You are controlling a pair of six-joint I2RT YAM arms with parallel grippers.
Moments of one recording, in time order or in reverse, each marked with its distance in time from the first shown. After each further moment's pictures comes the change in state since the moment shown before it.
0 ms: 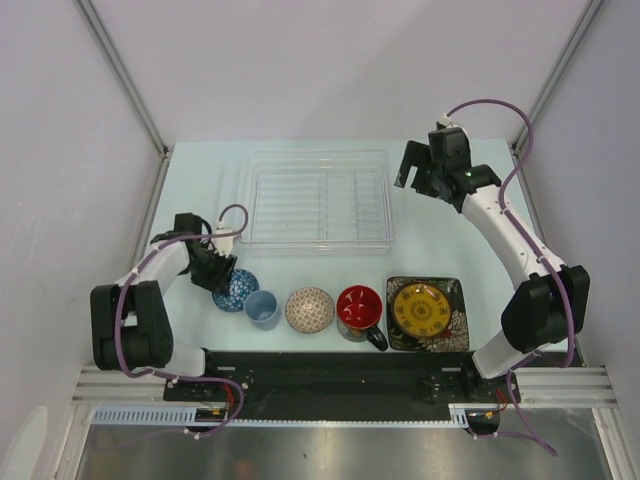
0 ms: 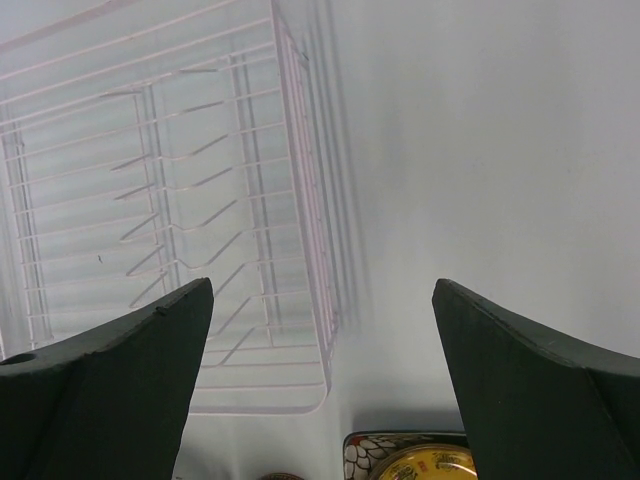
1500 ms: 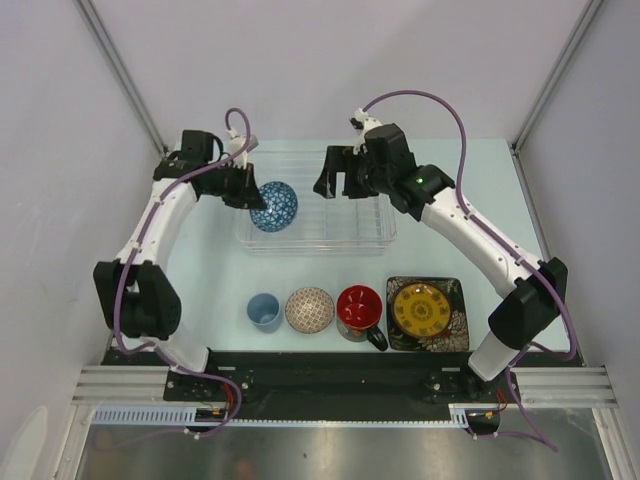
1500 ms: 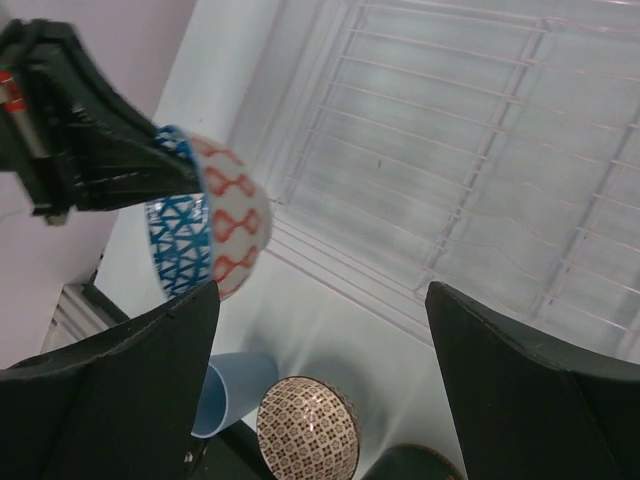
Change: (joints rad) left arm -0.155 0.169 0.704 -0.124 0.397 -0.314; right arm 0.344 0.072 0.184 0.074 -0.251 0.000
